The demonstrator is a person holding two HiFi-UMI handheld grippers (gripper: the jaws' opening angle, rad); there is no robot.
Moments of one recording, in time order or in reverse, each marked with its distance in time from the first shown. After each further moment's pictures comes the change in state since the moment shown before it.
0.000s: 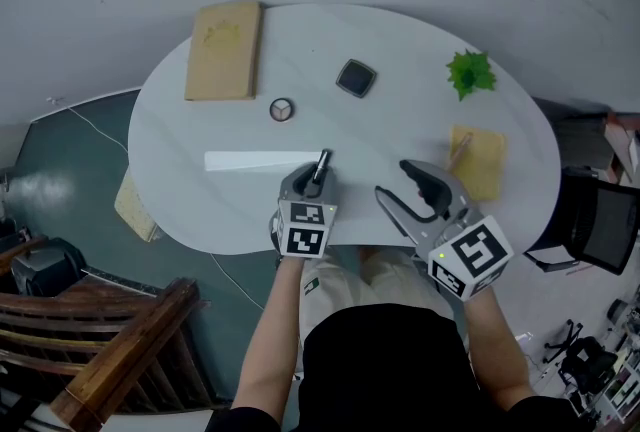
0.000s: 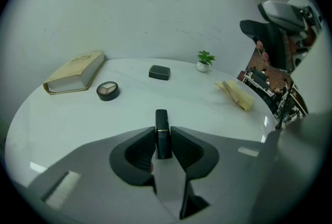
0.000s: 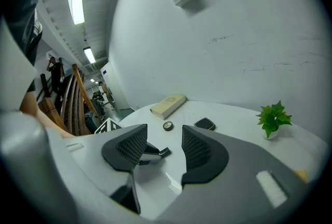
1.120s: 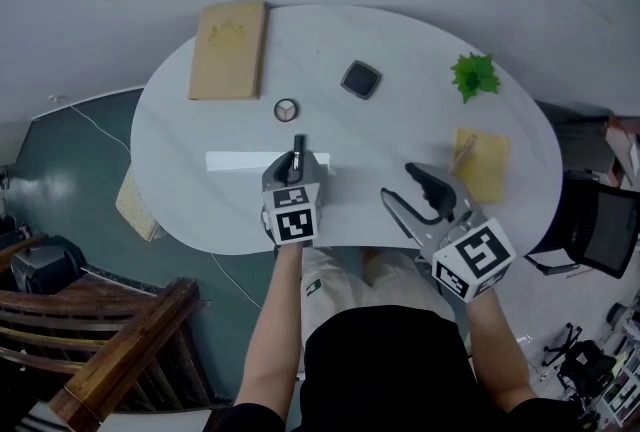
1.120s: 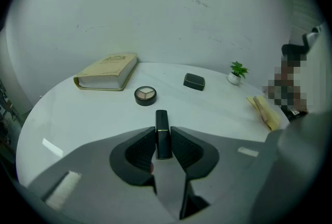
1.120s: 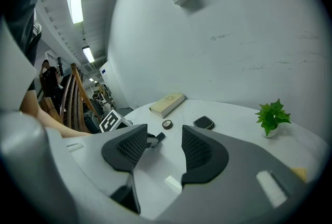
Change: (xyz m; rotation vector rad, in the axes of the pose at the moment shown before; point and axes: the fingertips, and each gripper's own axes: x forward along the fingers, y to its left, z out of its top) left arm -0.006 0.066 0.013 -0.185 -0.044 0.215; right arm 0.000 -0.001 -0.004 0.004 0.012 -0.009
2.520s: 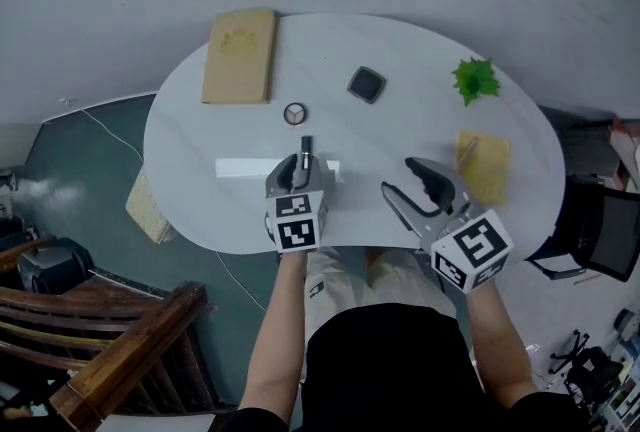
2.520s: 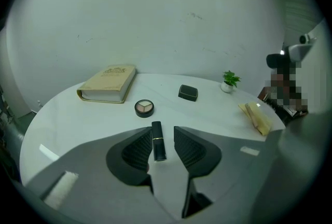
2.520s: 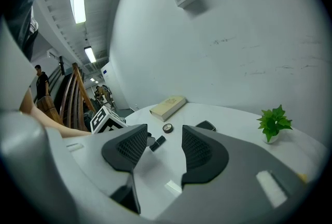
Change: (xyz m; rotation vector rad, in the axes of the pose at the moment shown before) left arm -0.030 -0.003 0.022 0.018 -0.076 -0.024; right arm 0.003 0.004 0.010 -0.025 -0.028 0.004
